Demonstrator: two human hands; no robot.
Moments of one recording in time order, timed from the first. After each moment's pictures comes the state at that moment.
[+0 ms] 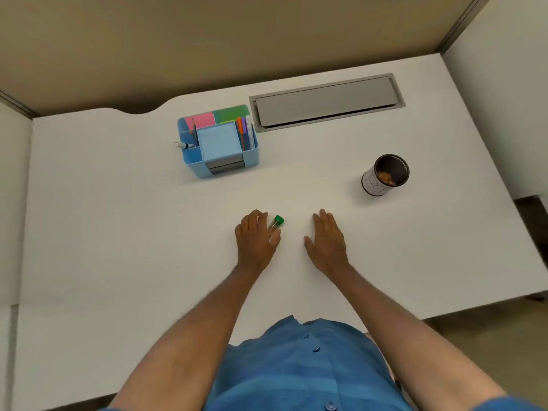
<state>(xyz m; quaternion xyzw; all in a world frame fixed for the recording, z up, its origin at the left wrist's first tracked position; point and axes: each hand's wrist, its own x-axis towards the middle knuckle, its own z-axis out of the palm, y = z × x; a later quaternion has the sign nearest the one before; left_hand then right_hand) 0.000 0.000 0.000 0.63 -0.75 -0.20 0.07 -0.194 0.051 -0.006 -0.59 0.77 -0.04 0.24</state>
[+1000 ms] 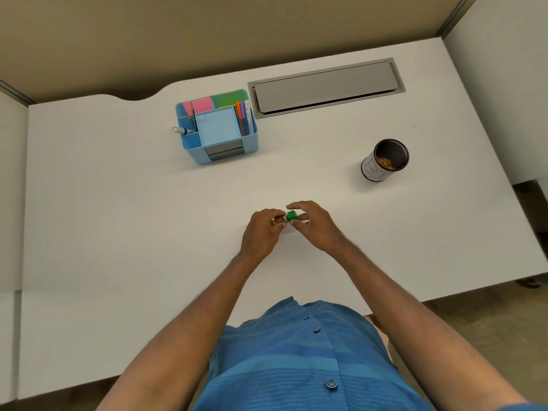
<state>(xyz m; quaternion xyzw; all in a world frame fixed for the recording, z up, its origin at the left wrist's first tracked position) -0.002 0.011 0.033 0.58 -0.67 -0.44 0.14 -0.178 0.037 0.058 -0.51 0.67 -0.24 0.48</state>
